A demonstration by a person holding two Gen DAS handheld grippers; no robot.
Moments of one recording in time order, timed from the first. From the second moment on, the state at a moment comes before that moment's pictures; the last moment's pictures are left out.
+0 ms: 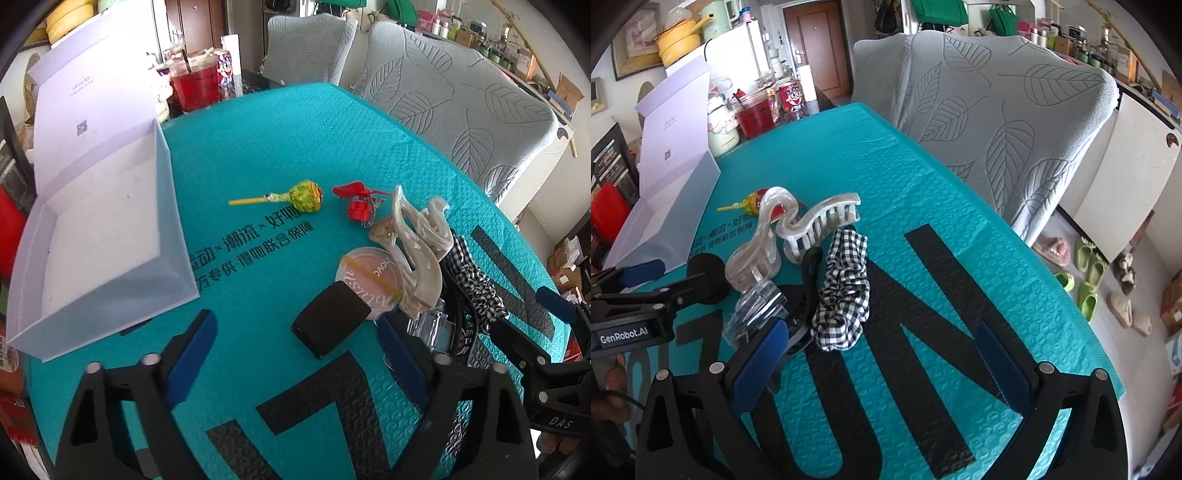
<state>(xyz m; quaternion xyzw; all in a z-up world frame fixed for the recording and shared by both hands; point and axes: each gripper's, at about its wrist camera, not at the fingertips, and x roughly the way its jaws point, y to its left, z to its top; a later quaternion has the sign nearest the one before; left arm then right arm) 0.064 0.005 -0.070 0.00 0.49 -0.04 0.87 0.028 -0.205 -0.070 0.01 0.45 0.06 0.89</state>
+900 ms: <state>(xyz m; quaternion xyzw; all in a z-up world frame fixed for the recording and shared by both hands) 0.055 0.010 -0.071 0.00 0.47 -0.09 0.88 0.051 -0.198 -0.083 0.05 0.46 0.09 0.88</state>
